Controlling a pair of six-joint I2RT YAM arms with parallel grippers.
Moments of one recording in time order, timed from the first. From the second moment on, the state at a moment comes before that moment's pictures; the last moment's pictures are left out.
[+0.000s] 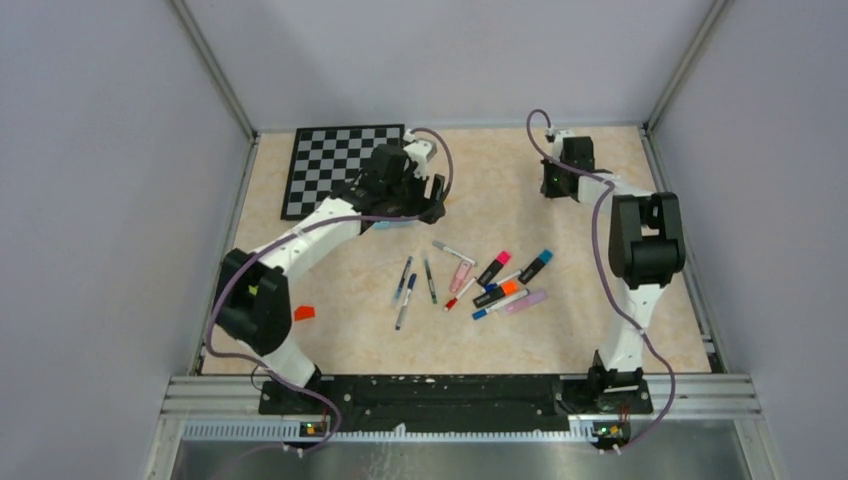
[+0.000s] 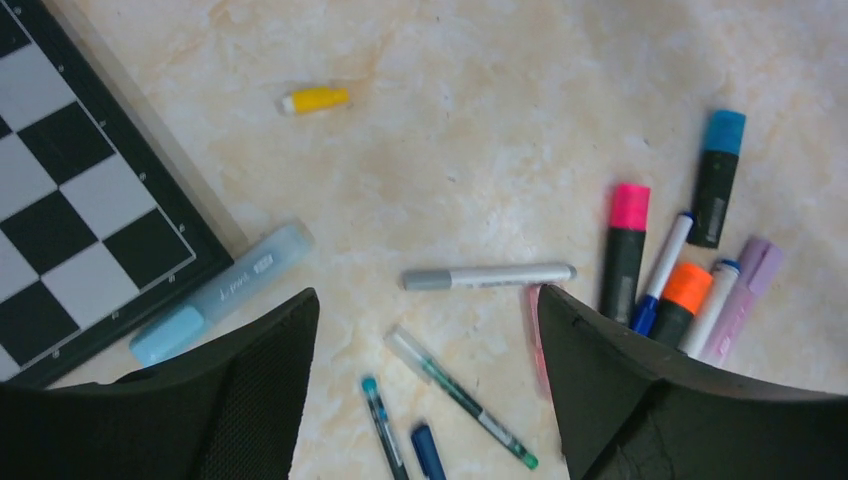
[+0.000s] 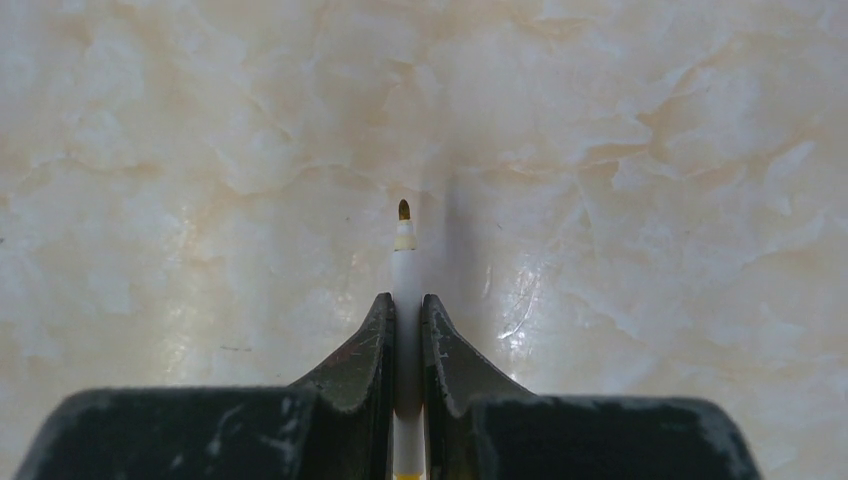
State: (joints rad) left arm -0.52 1.71 1.36 -0.31 0.17 -0.13; right arm 0.08 2.02 1.36 -0.10 -0.11 -0.03
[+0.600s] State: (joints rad) left arm -0.49 0.99 0.70 -0.22 0.26 -0.34; right arm 0.08 2.06 1.39 -0.13 -0.02 -0.07
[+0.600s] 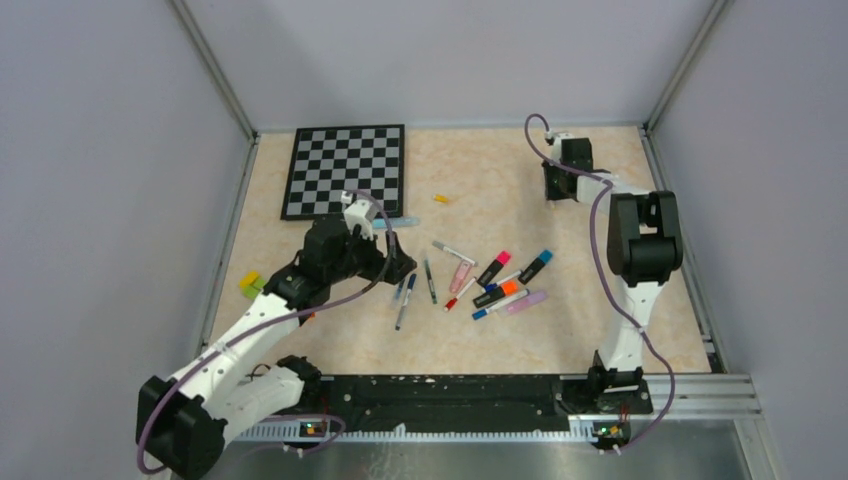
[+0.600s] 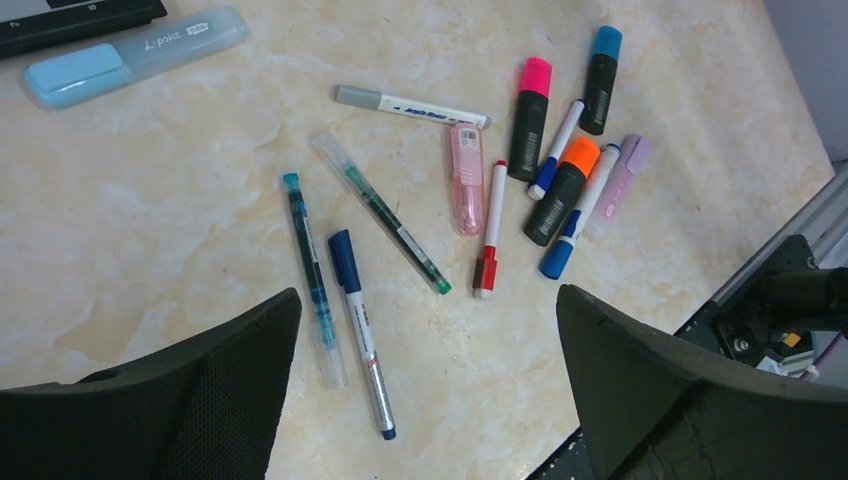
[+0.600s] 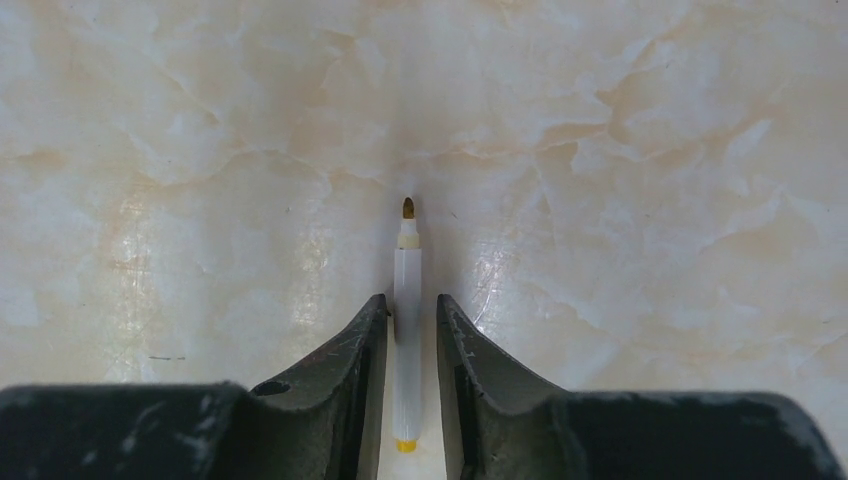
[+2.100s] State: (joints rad) left arm -0.58 1.20 0.72 -0.37 0.19 -0.43; right arm -0.10 0.90 0.68 -0.36 -0.85 -0.38
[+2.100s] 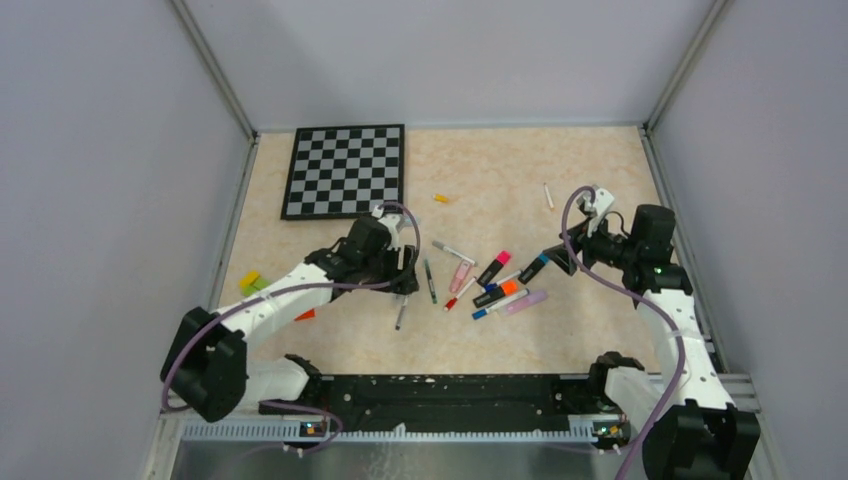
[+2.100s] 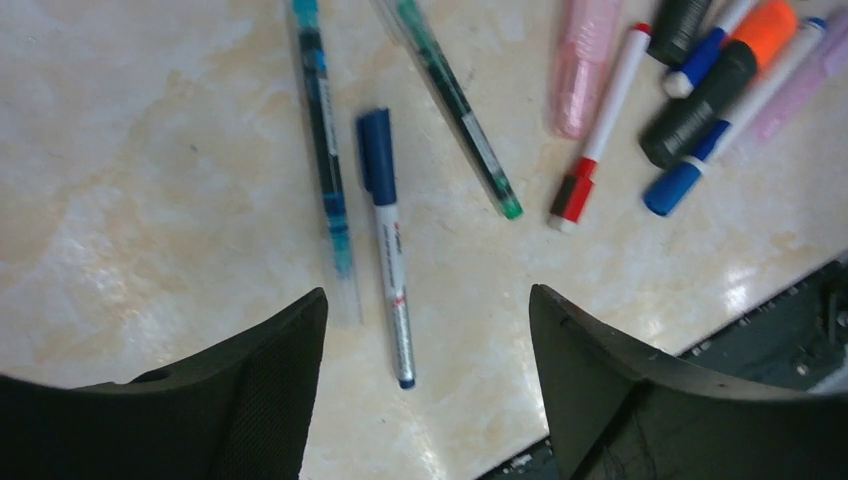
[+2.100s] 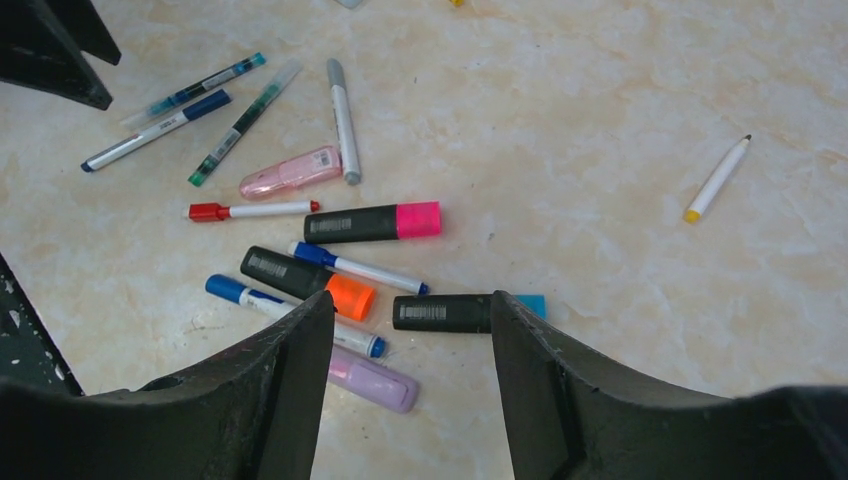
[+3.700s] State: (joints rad) left arm -0.75 1.73 1.08 -0.41 -0.11 -0.69; right arm -0.10 0.92 0.68 -0.39 -0.87 -0.44
